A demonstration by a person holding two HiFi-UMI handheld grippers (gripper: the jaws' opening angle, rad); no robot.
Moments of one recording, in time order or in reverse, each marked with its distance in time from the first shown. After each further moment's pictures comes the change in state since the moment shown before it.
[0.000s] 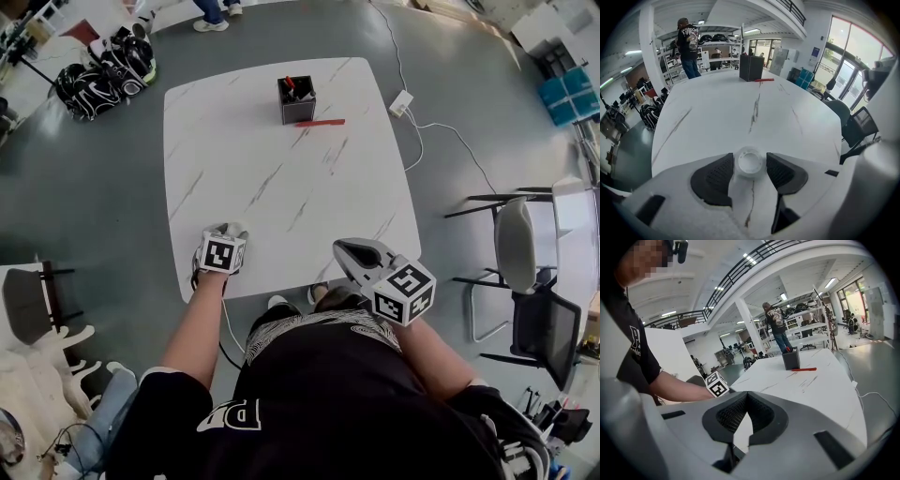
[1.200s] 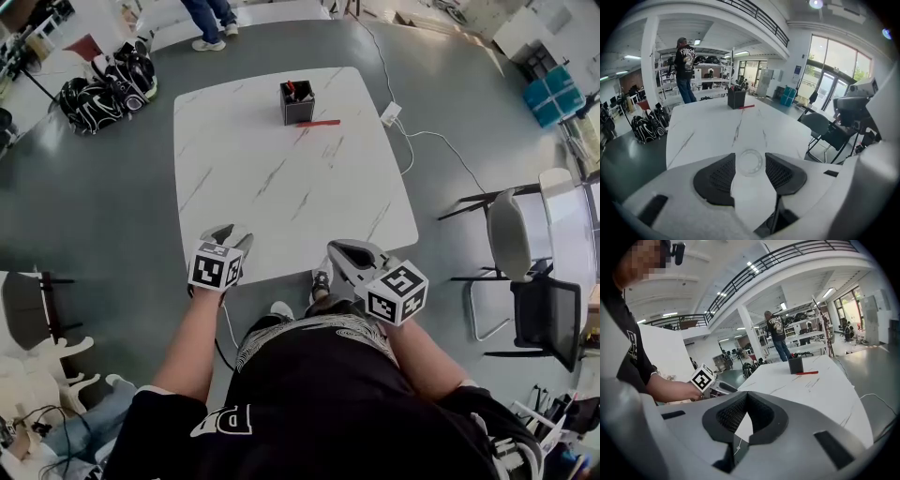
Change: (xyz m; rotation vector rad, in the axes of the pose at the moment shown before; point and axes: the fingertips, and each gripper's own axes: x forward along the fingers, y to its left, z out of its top) left arm -0.116 -0.049 0.006 0.074 -0.233 -0.116; right arm -0.025 0.072 -0.016 -0.024 -0.091 -0.046
